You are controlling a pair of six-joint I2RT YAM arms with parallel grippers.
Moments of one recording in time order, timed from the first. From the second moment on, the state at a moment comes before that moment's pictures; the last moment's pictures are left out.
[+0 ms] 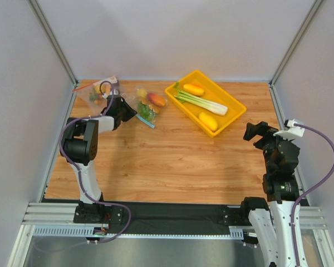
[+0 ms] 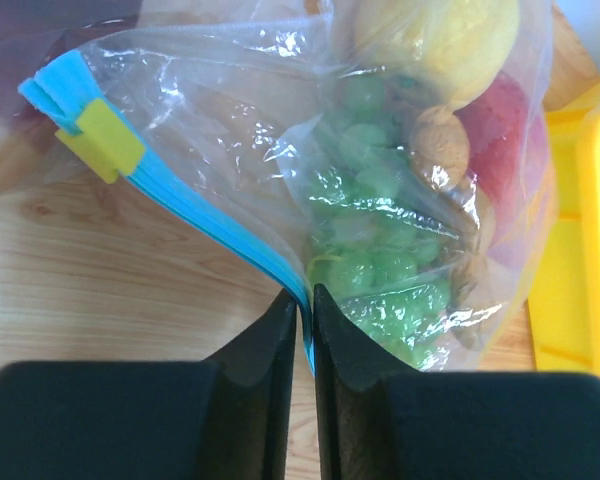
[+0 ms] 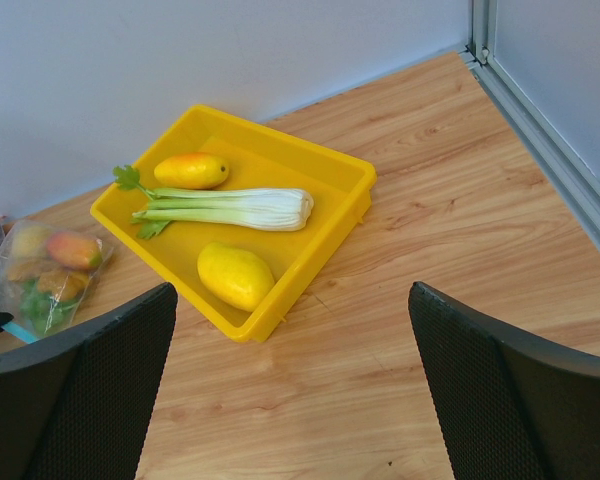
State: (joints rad) left arm -0.14 1.98 1.13 0.27 0.12 -0.76; right arm -0.04 0.48 0.65 -0.26 0.08 0.35
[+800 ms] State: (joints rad) left arm -0.22 1.49 0.80 0.36 0.25 -0.90; right arm 0.65 0.77 0.69 -0.16 0.20 0.23
